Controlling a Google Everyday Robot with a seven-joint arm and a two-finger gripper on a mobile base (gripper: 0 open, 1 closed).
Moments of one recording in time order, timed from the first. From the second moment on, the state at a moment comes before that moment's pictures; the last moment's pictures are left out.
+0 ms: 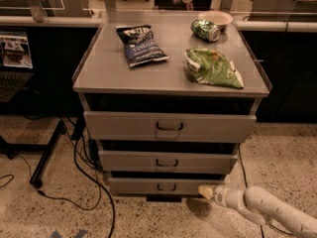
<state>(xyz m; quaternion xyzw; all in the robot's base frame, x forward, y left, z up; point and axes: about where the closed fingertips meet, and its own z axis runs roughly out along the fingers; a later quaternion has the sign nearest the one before) 0.556 -0.214 0.306 -0.10 0.89 0.30 0.33</state>
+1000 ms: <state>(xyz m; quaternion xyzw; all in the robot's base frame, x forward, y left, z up) 0.588 -0.275 0.239 0.04 0.90 0.19 0.39</state>
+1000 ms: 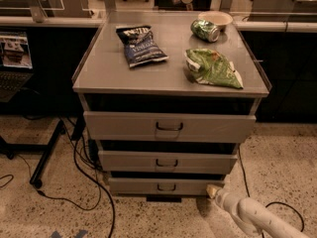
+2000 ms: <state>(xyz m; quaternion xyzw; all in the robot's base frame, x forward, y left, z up) 0.623 -0.255 0.224 0.04 0.89 0.19 0.41</state>
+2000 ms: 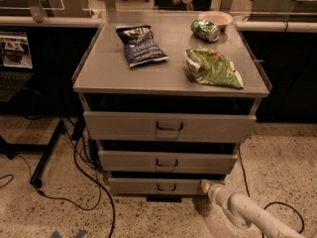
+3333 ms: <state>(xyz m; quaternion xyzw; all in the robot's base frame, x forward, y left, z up) 0.642 -0.240 0.190 0.05 0.93 0.17 0.31</state>
